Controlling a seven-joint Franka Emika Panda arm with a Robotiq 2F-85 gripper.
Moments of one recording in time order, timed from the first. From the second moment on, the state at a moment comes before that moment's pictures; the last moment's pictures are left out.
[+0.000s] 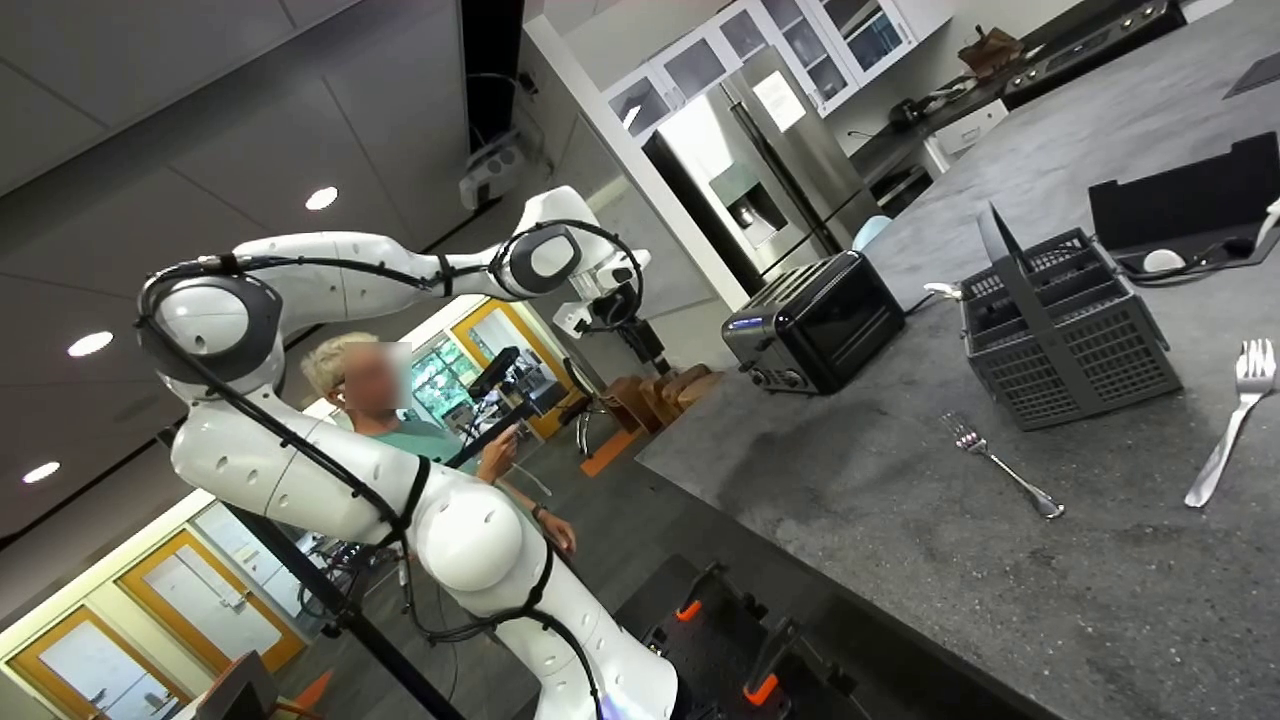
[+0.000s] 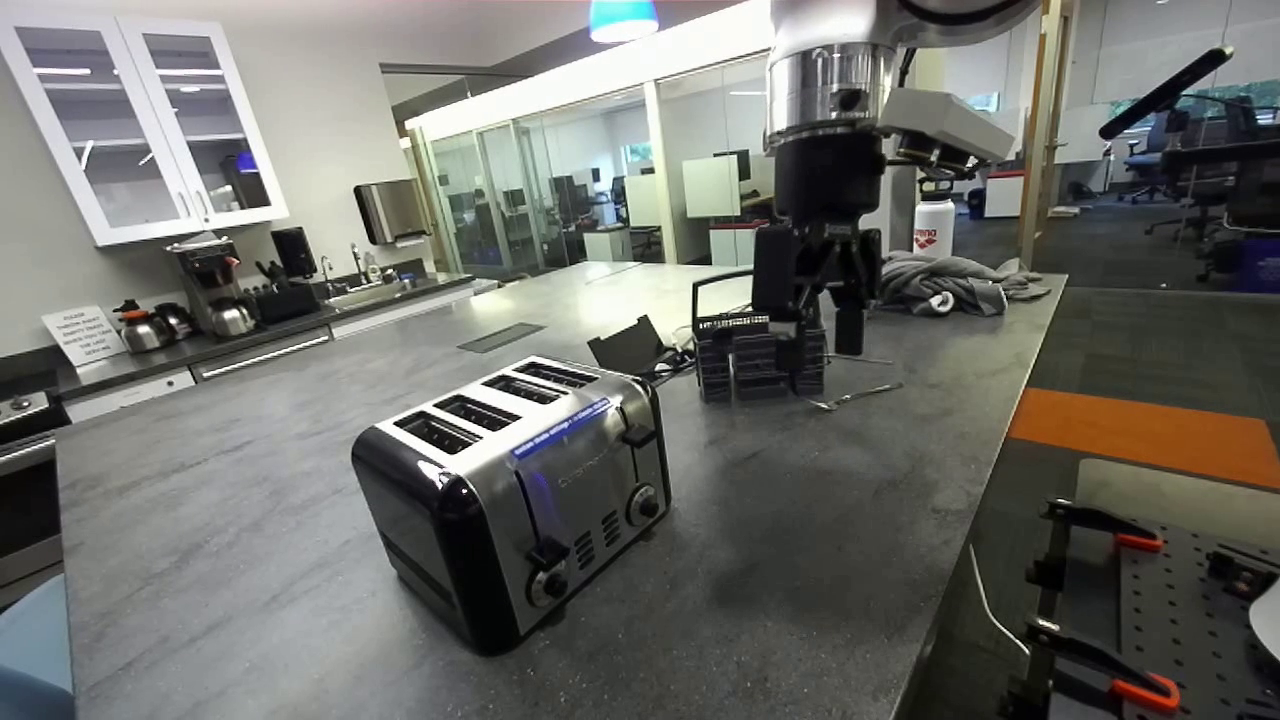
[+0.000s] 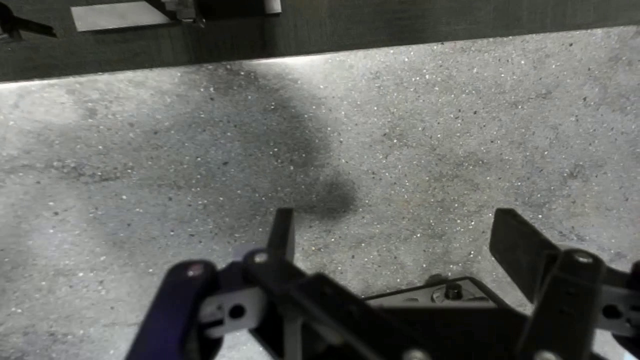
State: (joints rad) arm 0.14 -0.44 0.22 -2.50 0.35 2.10 0.28
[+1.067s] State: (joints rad) arm 0.20 -0.27 0.33 -2.40 0.32 2.29 0.42
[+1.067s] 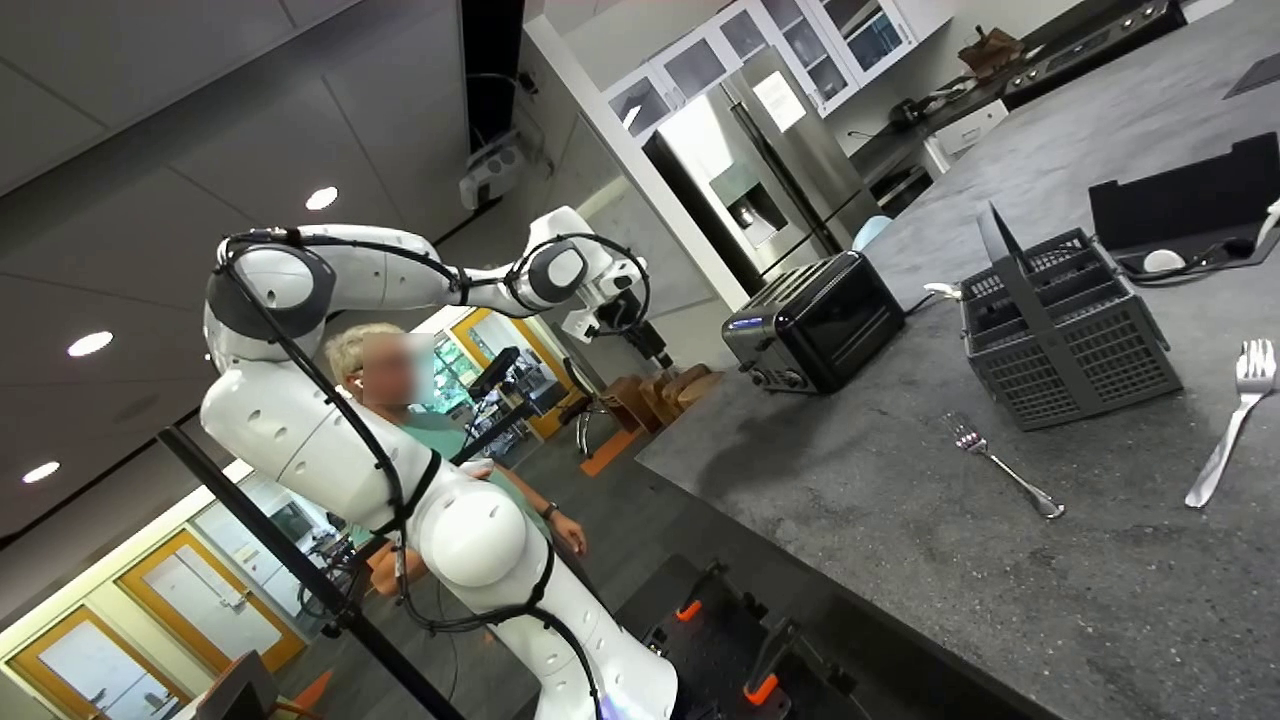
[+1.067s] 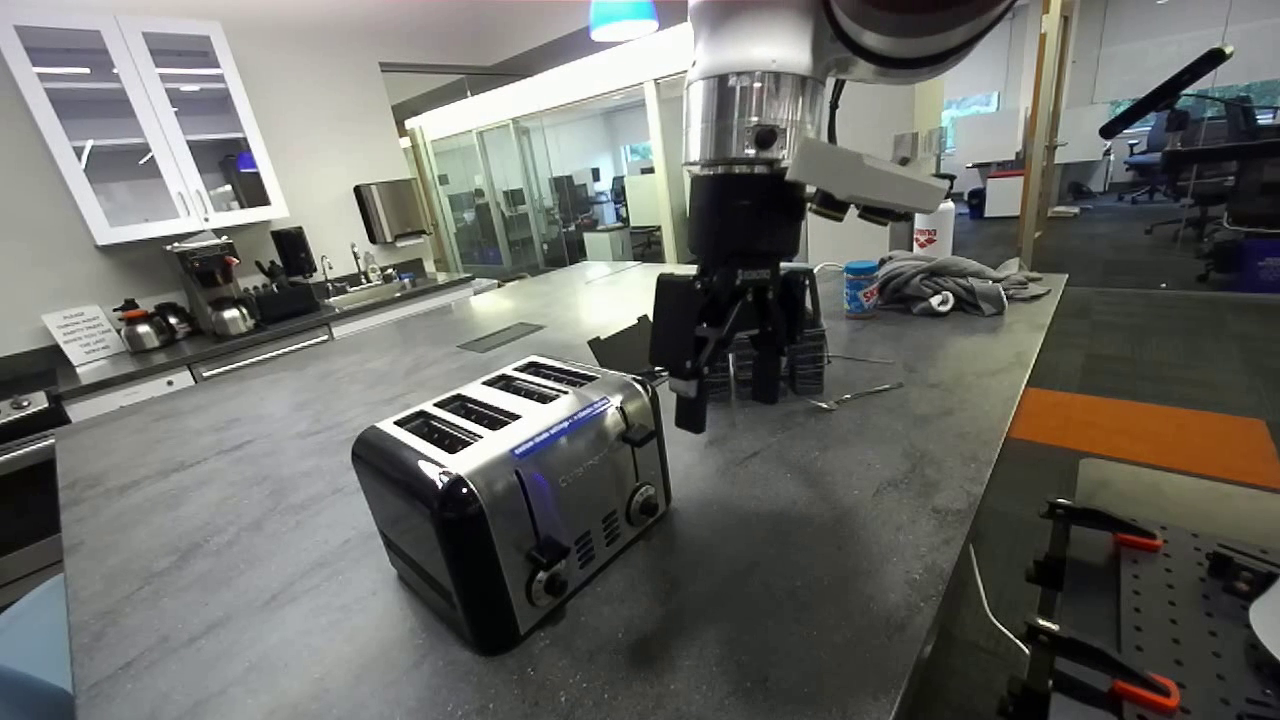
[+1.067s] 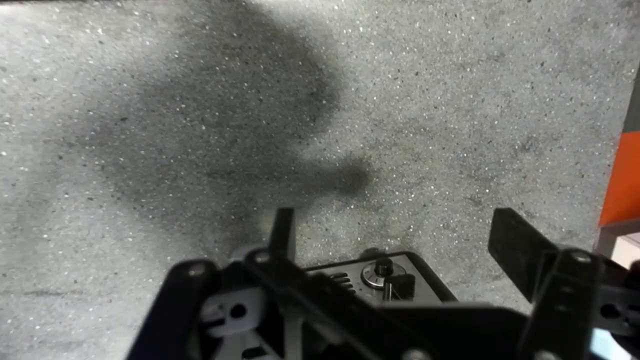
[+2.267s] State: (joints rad) arm 0.19 -0.03 0.36 -2.37 -0.41 2.60 0.98
